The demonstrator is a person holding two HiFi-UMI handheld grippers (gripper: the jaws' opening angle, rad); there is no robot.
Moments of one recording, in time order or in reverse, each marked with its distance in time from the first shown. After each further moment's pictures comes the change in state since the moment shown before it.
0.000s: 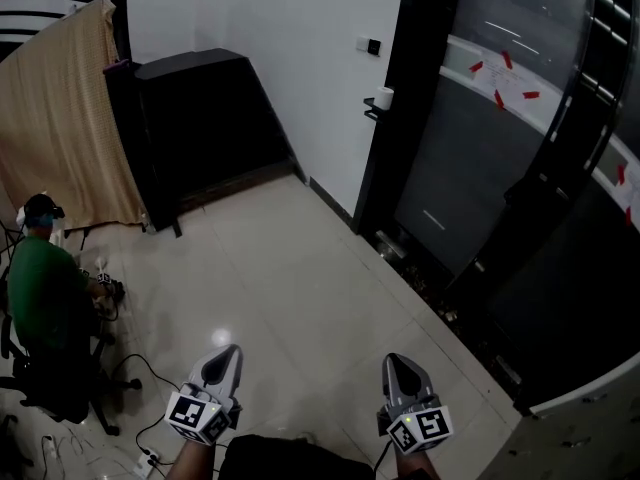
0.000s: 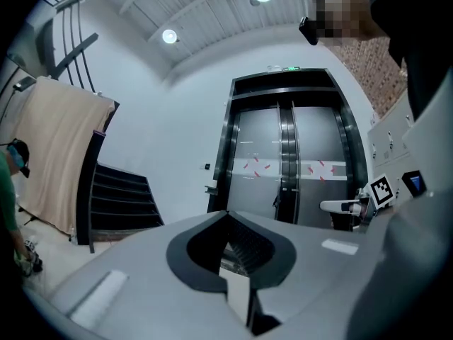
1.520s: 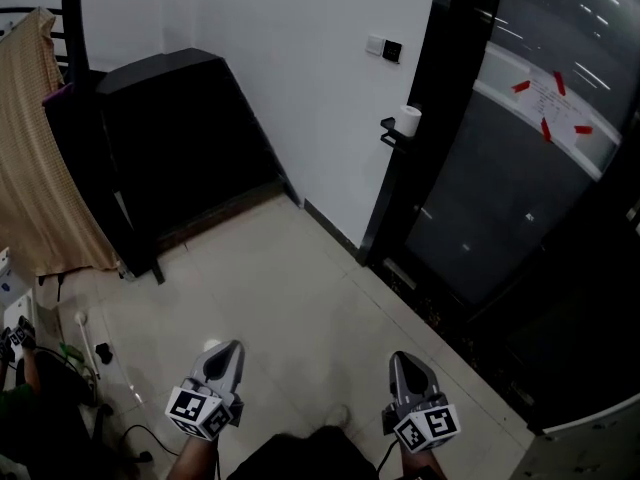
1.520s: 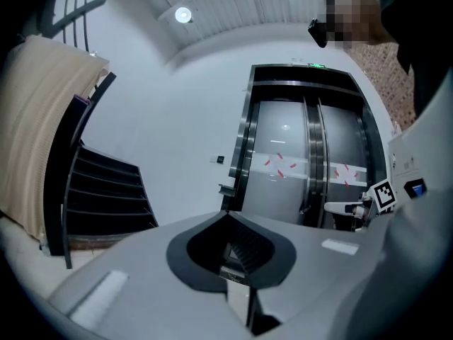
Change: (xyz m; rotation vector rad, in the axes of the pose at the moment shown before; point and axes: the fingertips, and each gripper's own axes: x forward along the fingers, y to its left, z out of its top) left arm 0.331 0.267 0.023 -0.076 0.054 -0.067; right arm 0.378 -0.090 0.009 0.049 -0.009 -0.095
